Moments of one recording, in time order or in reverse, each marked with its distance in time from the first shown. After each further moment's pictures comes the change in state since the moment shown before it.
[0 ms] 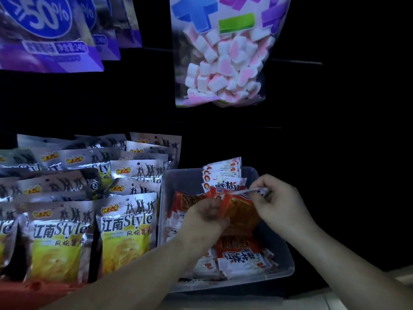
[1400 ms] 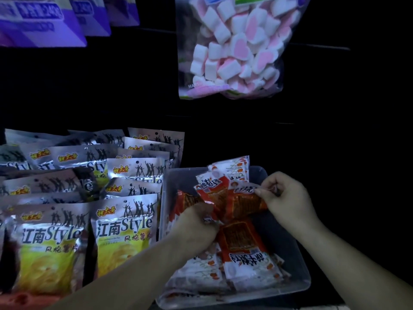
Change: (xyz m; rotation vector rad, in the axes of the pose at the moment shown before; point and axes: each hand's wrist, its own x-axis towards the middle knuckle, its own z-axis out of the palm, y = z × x) left_hand 0.040 -0.021 -0.031 0.439 0.014 -0.086; right_hand 0.030 0.033 0.023 0.066 0.069 0.097
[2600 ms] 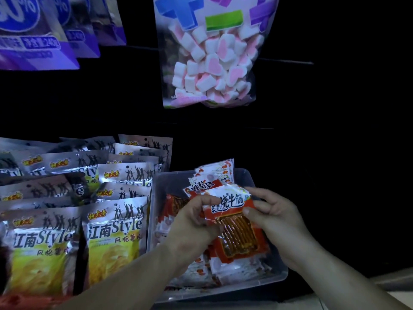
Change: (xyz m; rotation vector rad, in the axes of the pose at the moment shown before) left_hand -0.044 0.026 0.015 -0.436 -0.076 0.174; right_hand -0.059 -0.039 -0.028 0.551 -0.187 0.290
